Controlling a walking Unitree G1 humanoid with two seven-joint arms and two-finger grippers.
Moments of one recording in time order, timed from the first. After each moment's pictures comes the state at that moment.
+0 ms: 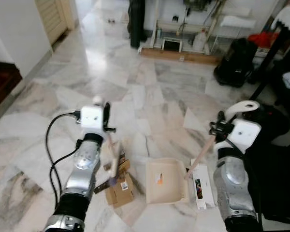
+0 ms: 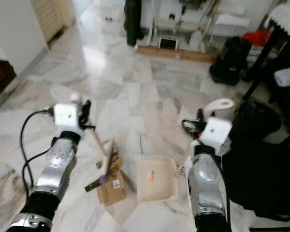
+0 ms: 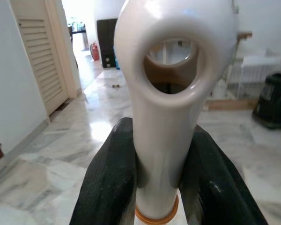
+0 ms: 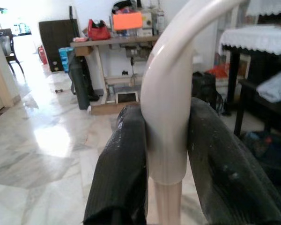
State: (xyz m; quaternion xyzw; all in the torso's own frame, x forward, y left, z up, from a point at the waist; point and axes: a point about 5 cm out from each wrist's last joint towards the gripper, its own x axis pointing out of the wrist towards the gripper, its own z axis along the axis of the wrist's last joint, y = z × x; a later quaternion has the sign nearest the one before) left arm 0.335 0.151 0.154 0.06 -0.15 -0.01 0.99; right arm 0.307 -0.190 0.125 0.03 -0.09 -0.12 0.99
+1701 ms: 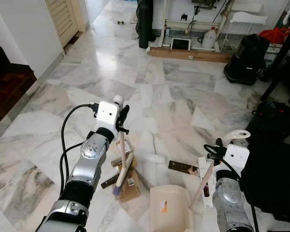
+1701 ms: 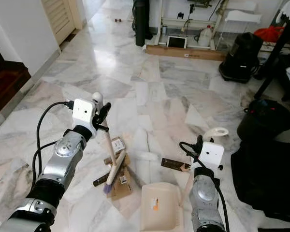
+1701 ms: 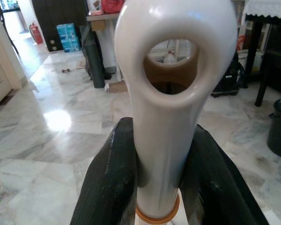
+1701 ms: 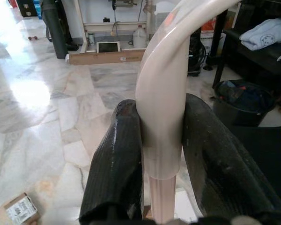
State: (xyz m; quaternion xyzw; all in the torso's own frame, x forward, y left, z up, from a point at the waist) left arm 0.350 0.122 0.150 0.06 -0.10 -0.16 0.98; right arm 0.284 -0.200 0.050 -0.01 0.01 -0.15 0.99
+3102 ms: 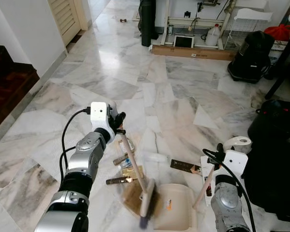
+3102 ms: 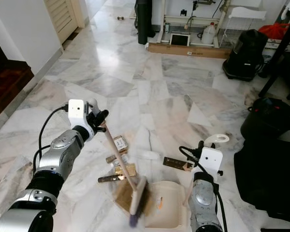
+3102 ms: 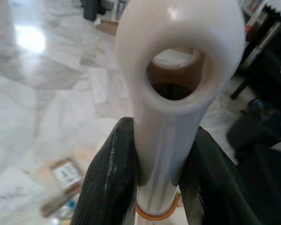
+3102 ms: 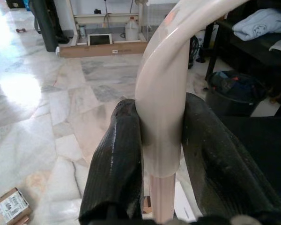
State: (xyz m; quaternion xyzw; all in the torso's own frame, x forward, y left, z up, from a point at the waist) left arm 0.369 0.127 0.142 -0.12 0.04 -0.15 0.98; right arm 0.282 -0.200 0.037 -0.01 0.01 -0.18 0.98
